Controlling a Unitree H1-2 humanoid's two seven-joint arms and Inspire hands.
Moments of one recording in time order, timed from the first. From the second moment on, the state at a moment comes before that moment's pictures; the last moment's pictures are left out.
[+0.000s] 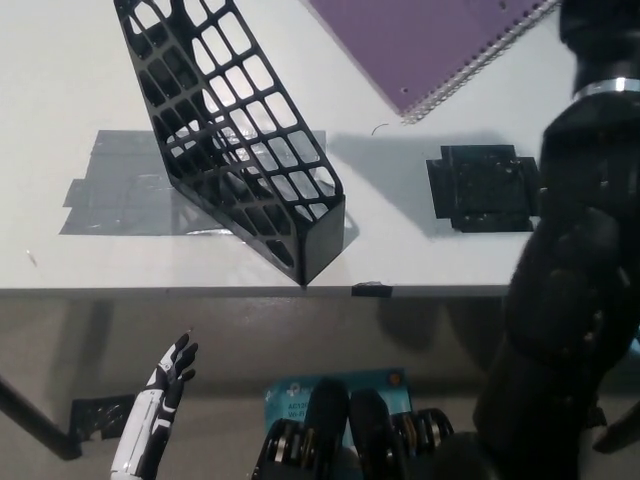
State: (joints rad) left_arm 0.02 0.18 -0.08 0.25 0.09 -0.43 0.02; right_arm -0.95 0.27 -0.36 -0.27 0.35 0.42 -0.33
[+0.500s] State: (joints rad) left_arm 0.02 0.18 -0.08 0.25 0.09 -0.43 0.02; right_arm -0.94 0.35 -0.23 -0.19 0.25 0.33 -0.41
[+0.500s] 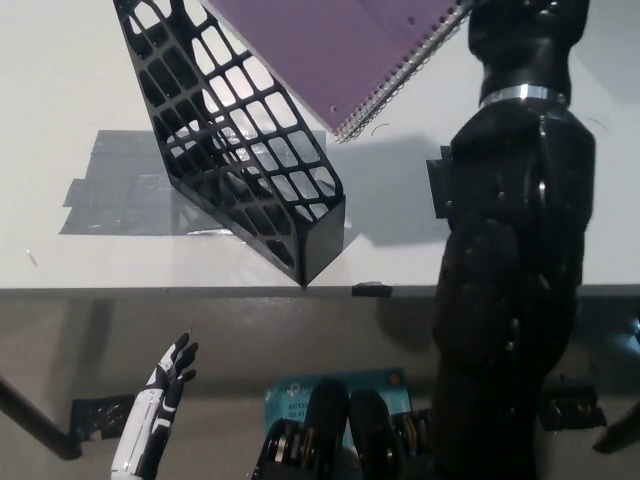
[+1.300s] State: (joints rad) left_arm 0.01 0.19 -0.08 0.25 0.09 -0.43 0.02; right_arm -0.93 0.35 -0.17 -0.09 0.23 0.20 -0.48
